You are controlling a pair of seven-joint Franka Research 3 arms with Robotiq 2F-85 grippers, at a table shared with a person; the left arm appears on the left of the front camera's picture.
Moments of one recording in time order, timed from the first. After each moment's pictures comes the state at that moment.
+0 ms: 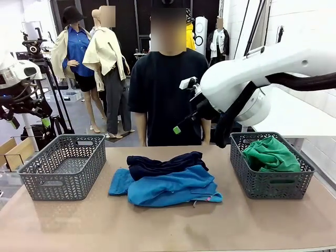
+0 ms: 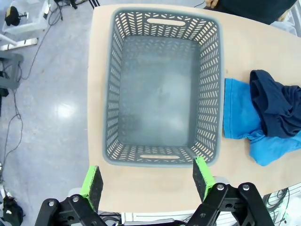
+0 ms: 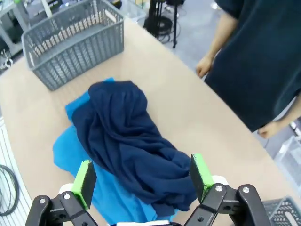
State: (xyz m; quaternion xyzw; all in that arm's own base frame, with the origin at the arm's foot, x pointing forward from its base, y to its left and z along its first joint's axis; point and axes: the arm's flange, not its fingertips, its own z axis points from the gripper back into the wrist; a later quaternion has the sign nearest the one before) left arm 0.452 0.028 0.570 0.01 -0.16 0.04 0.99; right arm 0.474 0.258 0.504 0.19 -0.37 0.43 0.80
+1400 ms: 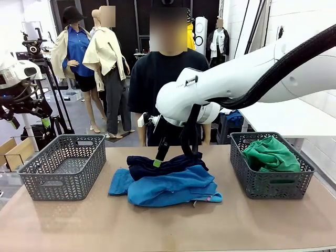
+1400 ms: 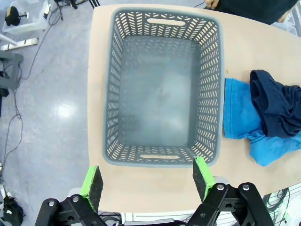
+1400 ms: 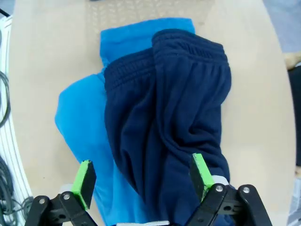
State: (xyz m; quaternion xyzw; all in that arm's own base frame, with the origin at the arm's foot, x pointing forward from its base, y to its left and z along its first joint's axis) left arm 0.452 0.027 0.570 0.01 -0.16 0.04 0.99; right arm 0.508 0.391 0.414 0.13 -0.14 0.65 0.74
